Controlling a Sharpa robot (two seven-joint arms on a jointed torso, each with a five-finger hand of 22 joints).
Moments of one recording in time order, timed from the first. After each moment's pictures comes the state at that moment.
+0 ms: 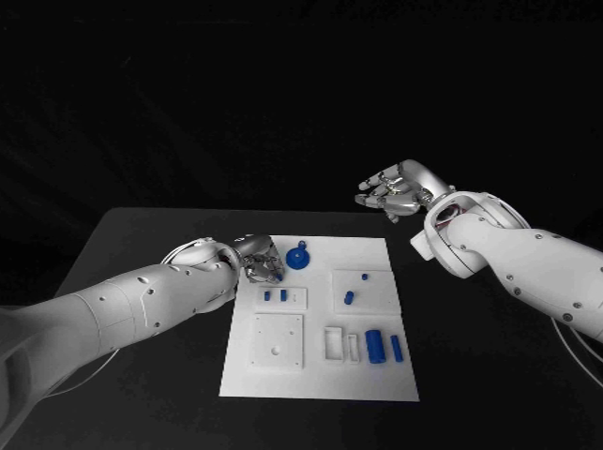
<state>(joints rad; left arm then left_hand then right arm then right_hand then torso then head) 1.21 -0.45 -0.15 0.92 -1.28 -0.19 0.08 1.39 -0.01 0.32 -0.18 0.12 1.20 0.09 0.06 0.07 1.29 0.04 0.06 0.06 1.28 -0.04 1.05 0.43 0.10 1.24 -0.06 0.49 1.31 1.10 -0.71 0.31 1.33 -1.22 -0.38 -0.09 1.25 -0.15 0.22 0.04 0.46 1.04 0.11 0.06 0.06 1.33 0.04 0.08 0.07 1.39 -0.04 0.74 0.84 0.11 1.45 -0.06 0.43 1.30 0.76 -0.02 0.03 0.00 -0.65</state>
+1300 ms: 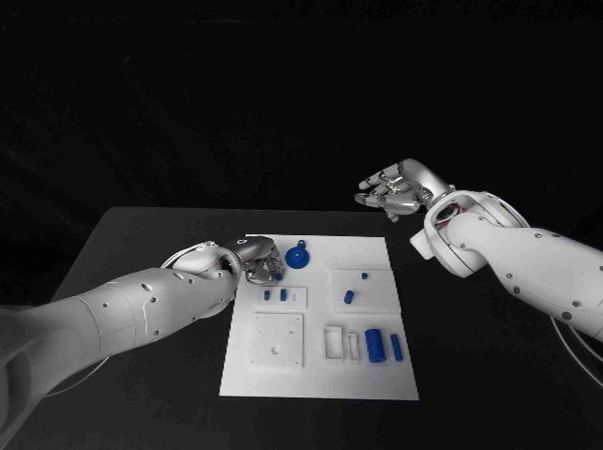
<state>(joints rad) 1.20 -0.45 -0.17 0.93 -1.37 -0.27 0.09 1.40 0.00 0.27 -0.21 0.11 1.17 0.10 0.06 0.07 1.31 0.03 0.06 0.06 1.26 -0.04 1.09 0.44 0.09 1.22 -0.06 0.52 1.31 1.10 -0.71 0.31 1.33 -1.22 -0.38 -0.09 1.24 -0.15 0.22 0.04 0.47 1.04 0.11 0.06 0.06 1.33 0.04 0.08 0.07 1.39 -0.04 0.74 0.84 0.11 1.45 -0.06 0.43 1.30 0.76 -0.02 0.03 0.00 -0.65</state>
